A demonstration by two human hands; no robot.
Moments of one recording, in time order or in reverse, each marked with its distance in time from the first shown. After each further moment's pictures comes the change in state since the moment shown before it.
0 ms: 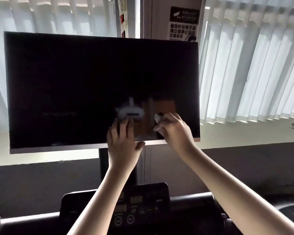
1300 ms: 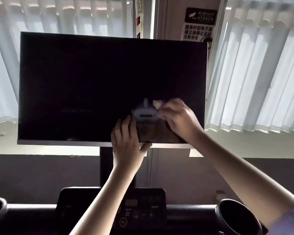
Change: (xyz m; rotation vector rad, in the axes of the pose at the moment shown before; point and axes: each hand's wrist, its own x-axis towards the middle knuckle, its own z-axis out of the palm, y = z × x) left_hand 0.002 0.026 0.003 0.027 0.020 -0.112; right_hand 0.047 0.051 -0.001 0.107 0.068 -0.404
